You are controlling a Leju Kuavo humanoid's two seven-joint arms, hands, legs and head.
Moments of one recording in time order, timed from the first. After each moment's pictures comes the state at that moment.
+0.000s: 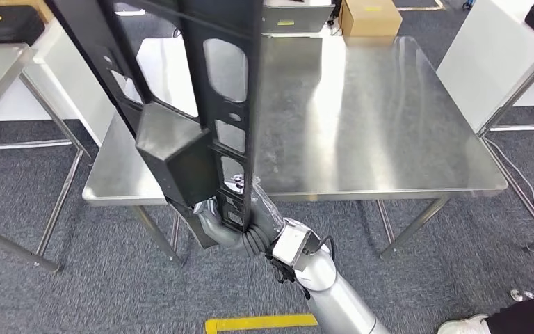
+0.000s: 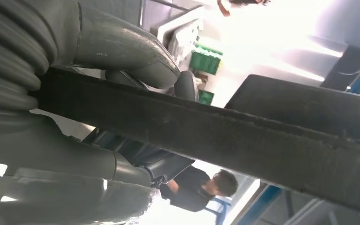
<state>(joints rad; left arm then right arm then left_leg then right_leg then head) -0.06 -0.12 0.81 -0.19 -0.95 0.02 -0.14 -0.31 0.13 0.57 -1.21 0.04 0.23 -0.59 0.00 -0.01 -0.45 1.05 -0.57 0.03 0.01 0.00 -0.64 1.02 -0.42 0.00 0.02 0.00</state>
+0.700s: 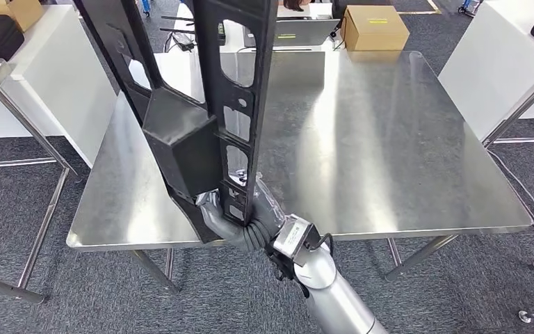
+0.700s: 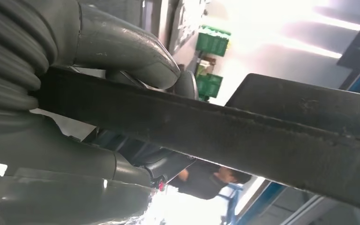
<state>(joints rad) -0.06 -0.13 0.81 -0.19 -0.96 0.03 -0.14 -0.30 0.14 0.55 -1.21 0.04 0.21 -0.58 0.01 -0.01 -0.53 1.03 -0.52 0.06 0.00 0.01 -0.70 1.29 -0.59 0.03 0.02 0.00</state>
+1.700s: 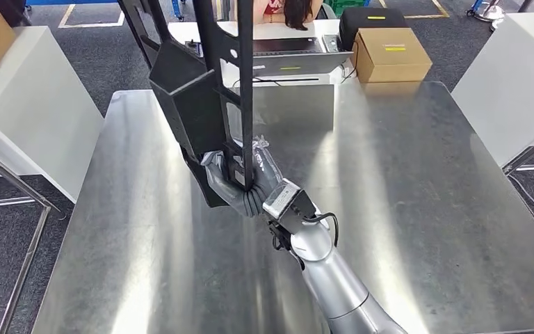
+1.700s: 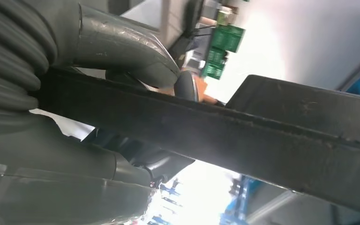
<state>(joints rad) -0.07 -0.14 0.81 -0.18 -0.99 0.03 -0.14 -0.42 0.18 0.49 -1.11 0.12 0.13 -0.55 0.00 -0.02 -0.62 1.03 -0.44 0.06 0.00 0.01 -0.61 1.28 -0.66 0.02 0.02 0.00</state>
